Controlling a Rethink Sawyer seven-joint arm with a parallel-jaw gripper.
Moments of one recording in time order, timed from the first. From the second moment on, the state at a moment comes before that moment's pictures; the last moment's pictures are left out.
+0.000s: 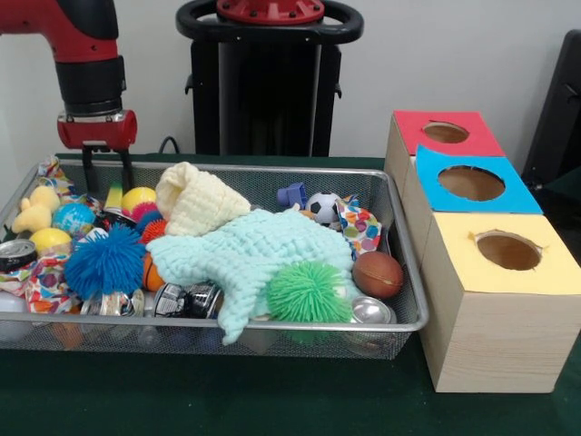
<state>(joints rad) -1.22 -0.53 0.40 1.96 -0.85 0.17 1.71</state>
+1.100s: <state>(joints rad) -1.16 -0.54 0.41 1.93 -0.78 0.31 1.71</state>
